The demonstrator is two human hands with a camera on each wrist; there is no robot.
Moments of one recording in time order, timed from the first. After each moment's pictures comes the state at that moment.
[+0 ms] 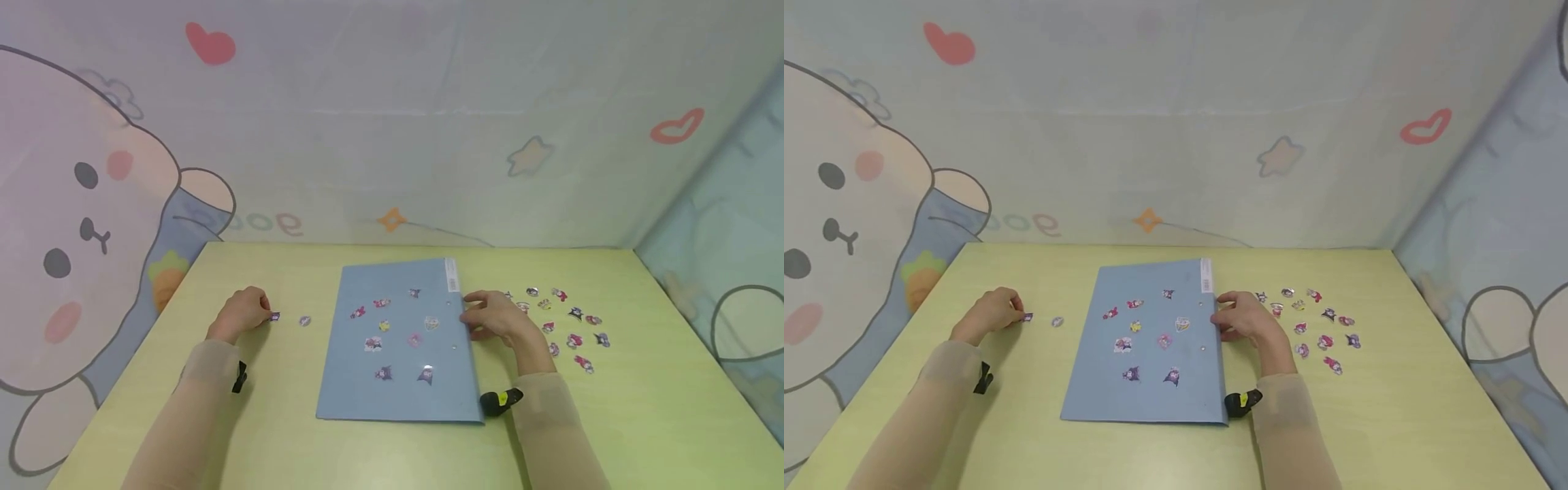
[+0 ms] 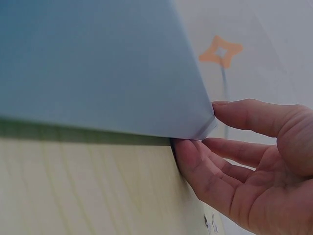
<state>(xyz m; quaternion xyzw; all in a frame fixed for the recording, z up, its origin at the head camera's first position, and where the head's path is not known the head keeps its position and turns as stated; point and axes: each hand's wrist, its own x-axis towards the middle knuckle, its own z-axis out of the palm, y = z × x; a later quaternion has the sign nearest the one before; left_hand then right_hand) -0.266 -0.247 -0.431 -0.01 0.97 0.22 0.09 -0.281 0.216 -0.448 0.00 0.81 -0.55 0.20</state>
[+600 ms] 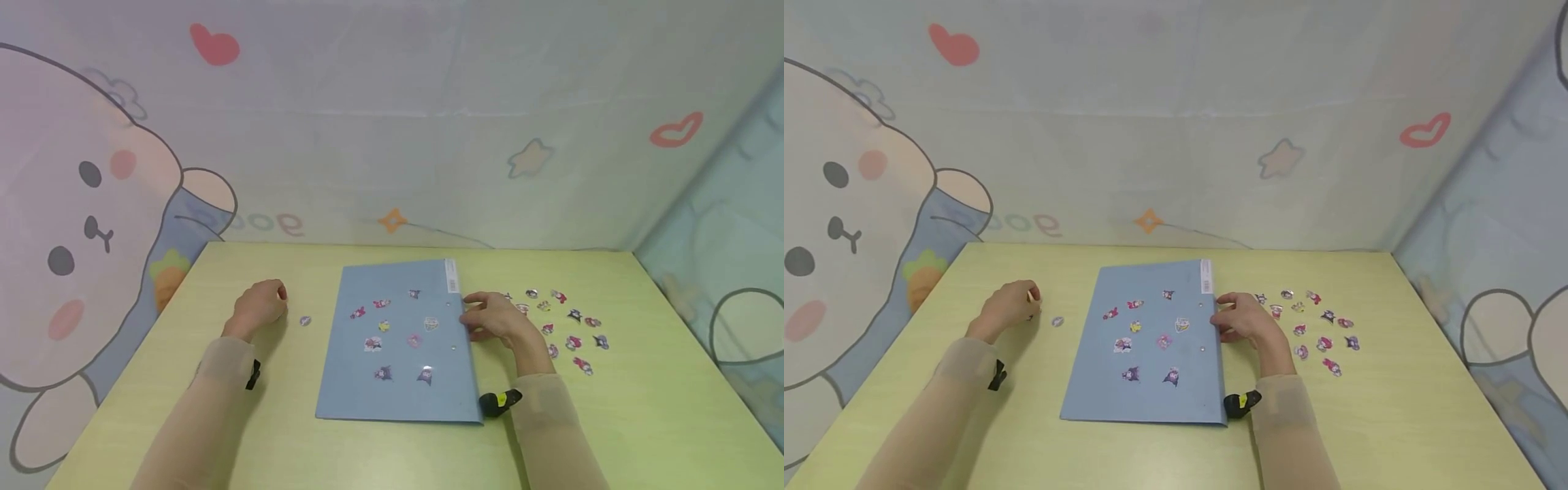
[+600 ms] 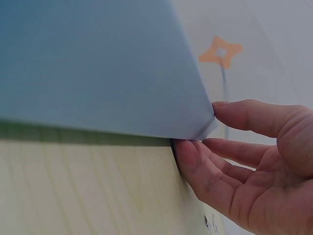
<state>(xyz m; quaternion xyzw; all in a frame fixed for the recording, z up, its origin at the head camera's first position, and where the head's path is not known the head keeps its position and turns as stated) -0.275 -0.221 -0.428 -0.01 0.98 0.20 0.08 -0.280 0.217 -0.447 0.00 0.82 -0.54 0.20</state>
